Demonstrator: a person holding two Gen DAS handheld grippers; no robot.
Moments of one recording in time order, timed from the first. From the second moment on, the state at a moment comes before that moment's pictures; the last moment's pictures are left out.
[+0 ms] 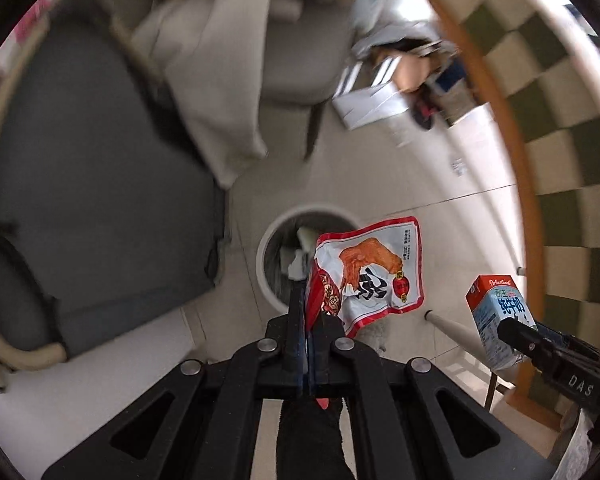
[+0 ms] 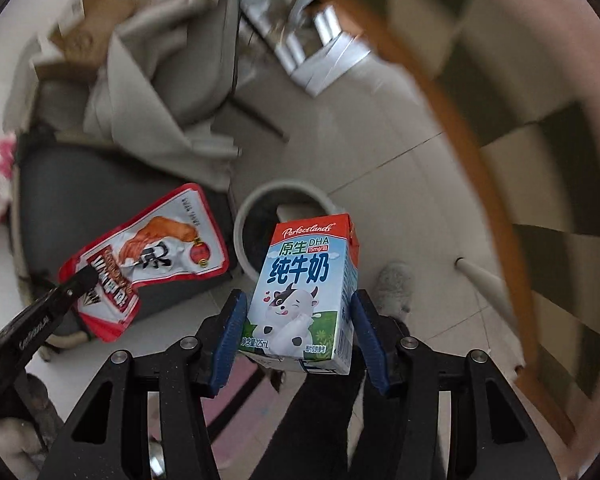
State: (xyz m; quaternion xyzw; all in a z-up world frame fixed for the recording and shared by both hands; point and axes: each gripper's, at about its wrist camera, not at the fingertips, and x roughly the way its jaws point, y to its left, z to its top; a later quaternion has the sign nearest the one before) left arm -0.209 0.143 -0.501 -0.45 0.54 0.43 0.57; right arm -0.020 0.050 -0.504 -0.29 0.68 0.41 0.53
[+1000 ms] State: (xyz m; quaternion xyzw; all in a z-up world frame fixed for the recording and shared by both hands) left arm -0.252 0.143 -0.682 -0.50 0.57 0.44 0.48; right arm -0.074 0.092 -0.736 -0.44 0.63 0.41 0.50
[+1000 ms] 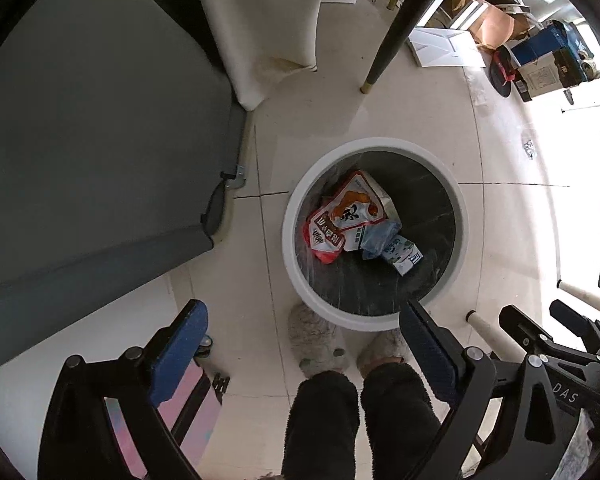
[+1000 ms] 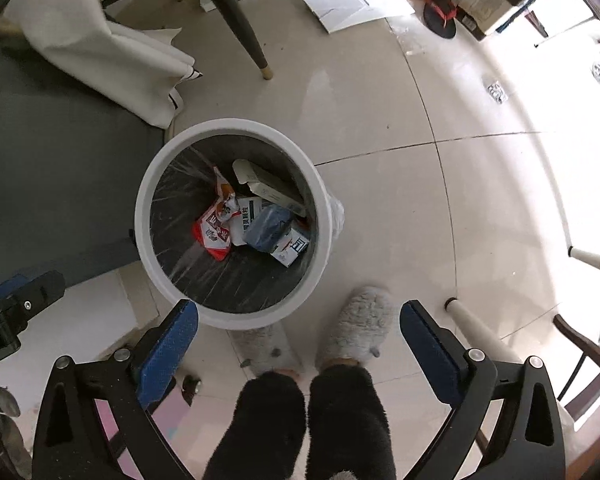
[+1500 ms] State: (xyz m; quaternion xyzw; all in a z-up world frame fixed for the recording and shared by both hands) left arm -0.252 0.120 -0.530 -0.48 0.54 0.46 0.51; right arm -0.079 0.084 -0.574 -0.43 0.59 0.43 0.53
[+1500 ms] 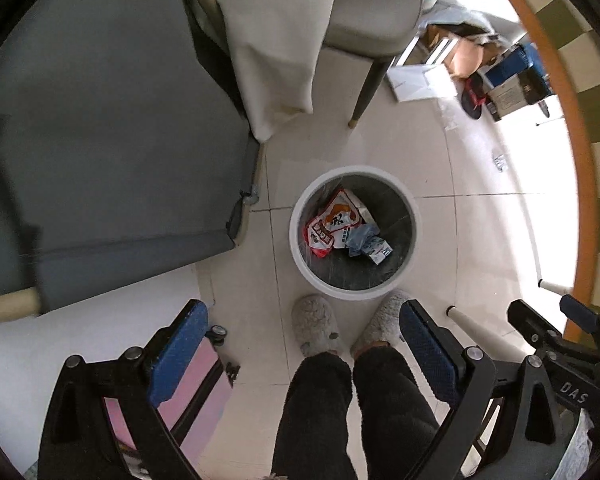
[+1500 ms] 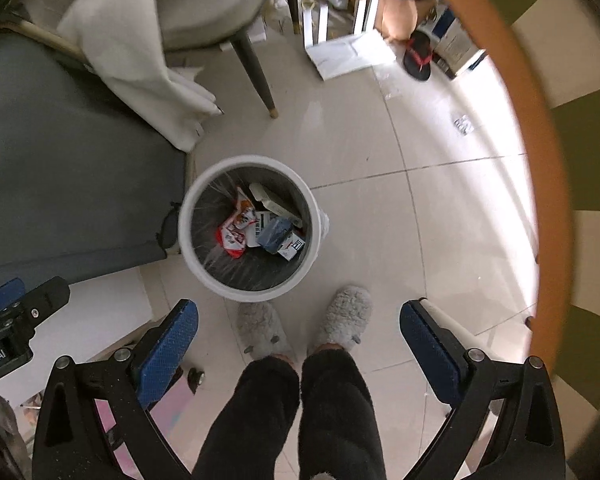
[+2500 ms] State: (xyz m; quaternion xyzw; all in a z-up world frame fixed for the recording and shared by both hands) left arm -0.129 0.103 -0.226 -0.25 0.48 0.49 0.68; right arm 0.072 -0.003 -0.217 -0.17 0.61 0.40 0.66
